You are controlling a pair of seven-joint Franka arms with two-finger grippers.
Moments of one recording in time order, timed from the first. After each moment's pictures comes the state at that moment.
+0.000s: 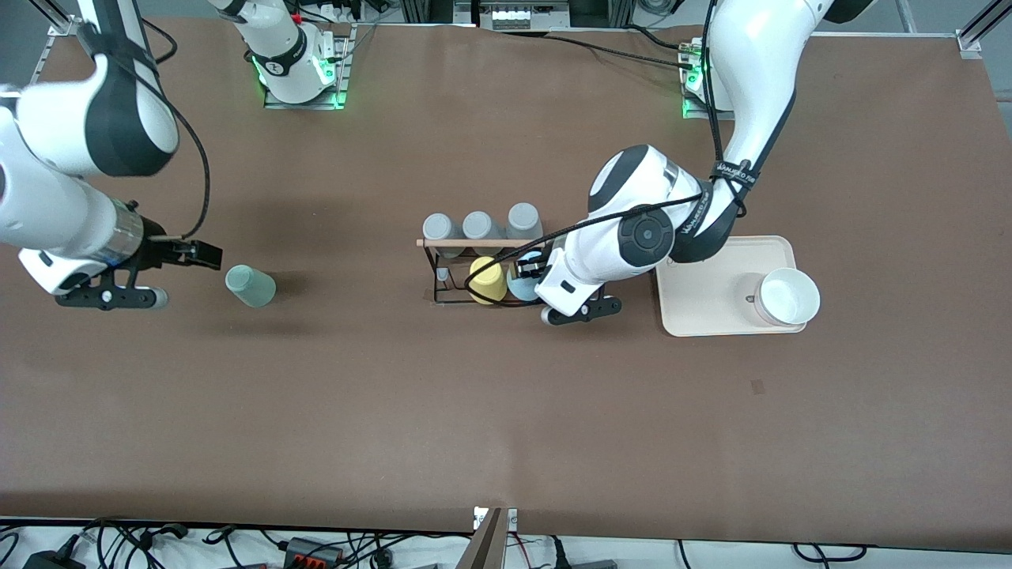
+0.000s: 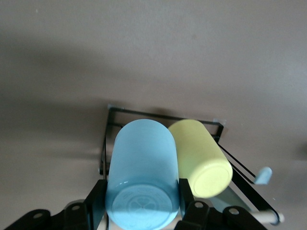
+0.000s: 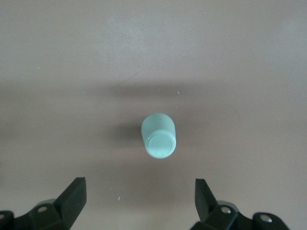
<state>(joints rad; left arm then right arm) -0.37 0.66 -0.26 -1.37 -0.25 2.01 -0.72 -0.05 0.25 0.10 -1.75 -0.08 1.87 0.09</state>
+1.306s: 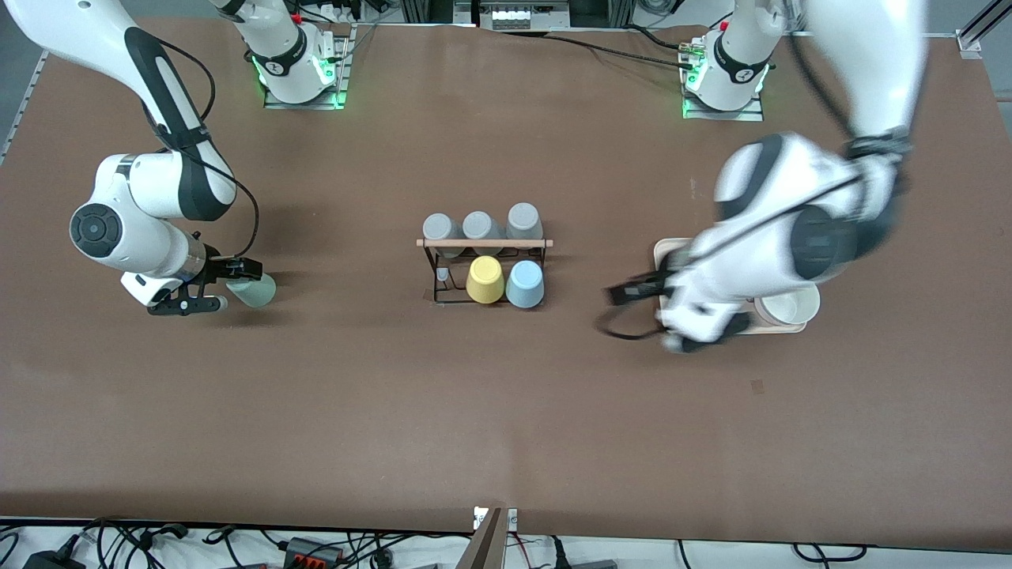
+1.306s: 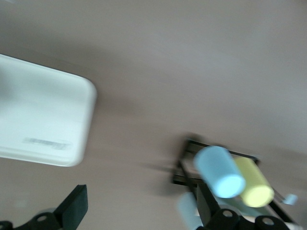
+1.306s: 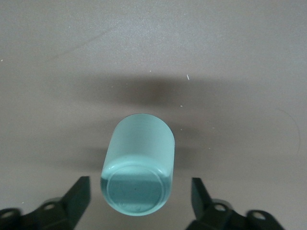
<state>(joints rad) -0.10 0.49 -0.25 -1.31 -0.15 1.67 -0.65 -0.12 0.36 0.10 -2.08 -0.08 2.30 -0.05</state>
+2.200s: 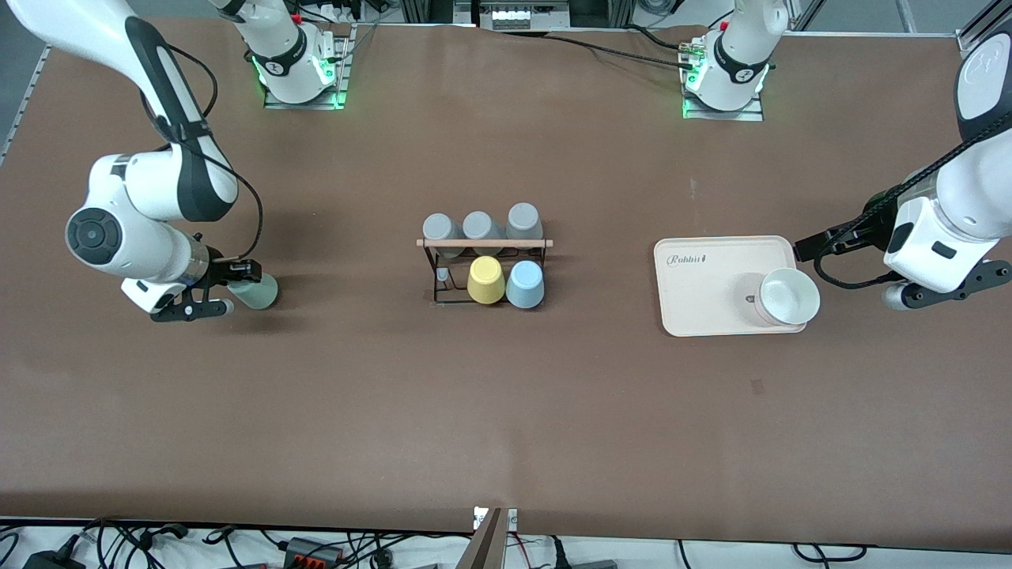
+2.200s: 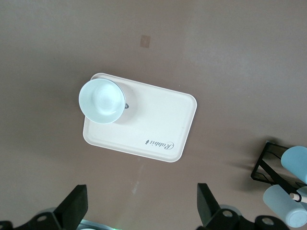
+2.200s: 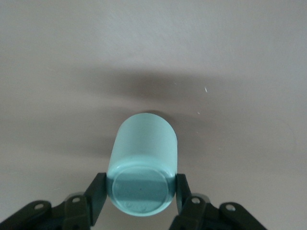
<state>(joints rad) 0.10 0.31 -0.25 -1.28 0.01 1.42 -0.44 -0.06 0.34 0.13 -1.91 -0.08 2.08 -0.02</state>
